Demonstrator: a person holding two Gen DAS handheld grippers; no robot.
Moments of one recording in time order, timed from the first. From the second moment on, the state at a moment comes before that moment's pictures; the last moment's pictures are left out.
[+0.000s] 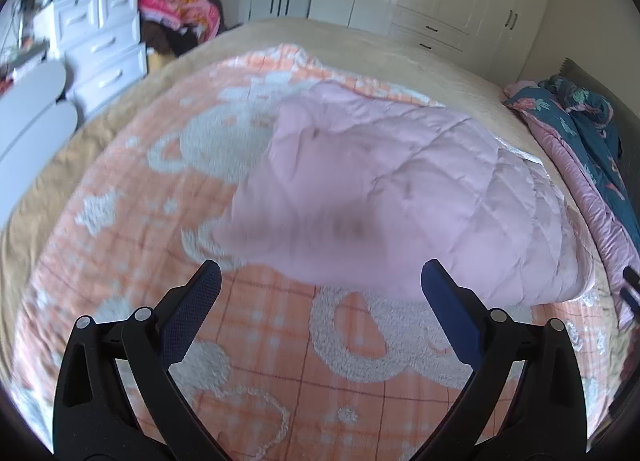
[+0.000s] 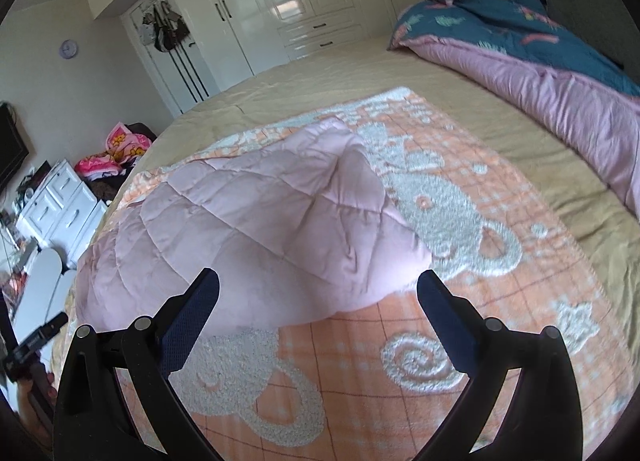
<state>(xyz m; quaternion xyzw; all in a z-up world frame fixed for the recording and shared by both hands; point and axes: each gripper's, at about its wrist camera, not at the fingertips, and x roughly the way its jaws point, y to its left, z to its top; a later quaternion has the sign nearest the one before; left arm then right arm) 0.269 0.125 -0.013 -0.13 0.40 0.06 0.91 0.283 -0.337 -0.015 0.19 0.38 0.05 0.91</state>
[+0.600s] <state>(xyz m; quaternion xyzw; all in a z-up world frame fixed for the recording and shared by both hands) 0.297 0.160 -0.071 -0.34 0.42 0.04 0.84 0.328 -0.347 -0.084 0.28 0.43 0.01 0.86</state>
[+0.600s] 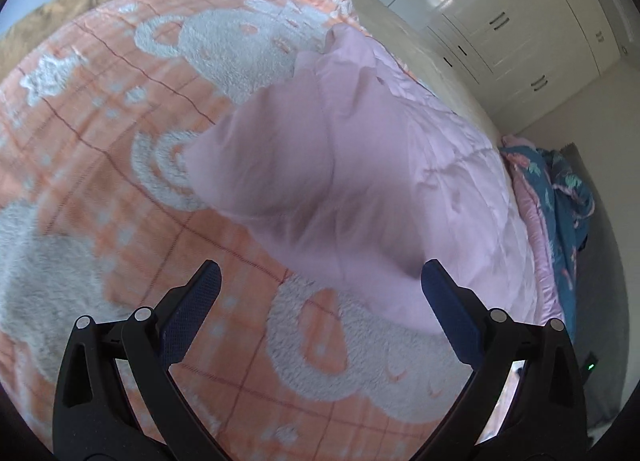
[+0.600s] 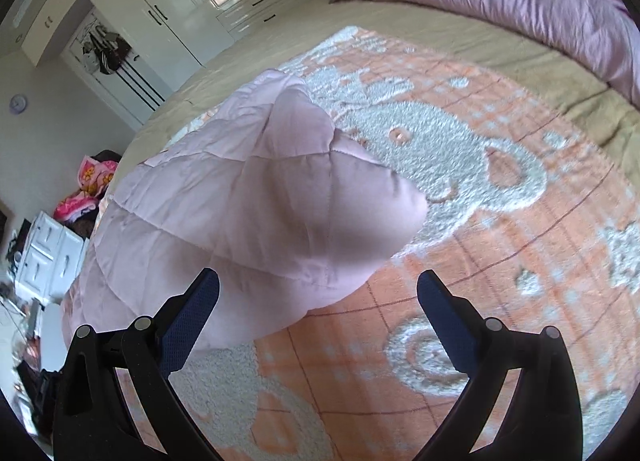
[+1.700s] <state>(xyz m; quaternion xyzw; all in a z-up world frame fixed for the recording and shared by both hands) 0.359 0.156 -0.112 -0.41 0.38 0.02 0.83 0.384 -0.337 -0.125 0.34 0.42 0.05 0.84</state>
